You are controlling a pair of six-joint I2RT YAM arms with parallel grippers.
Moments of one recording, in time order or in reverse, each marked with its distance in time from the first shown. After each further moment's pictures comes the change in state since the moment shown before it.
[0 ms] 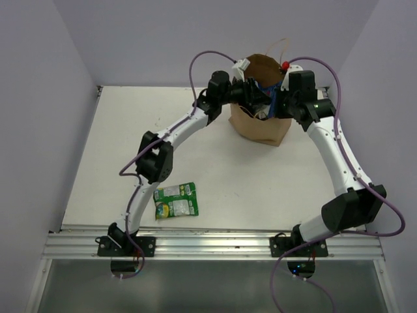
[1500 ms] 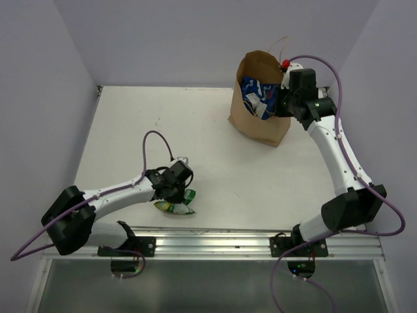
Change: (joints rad) left arm -0.181 -1.097 -1.563 -0.764 -0.784 -0.007; right arm 0.000 0.006 0.025 -0.007 -0.026 0.007
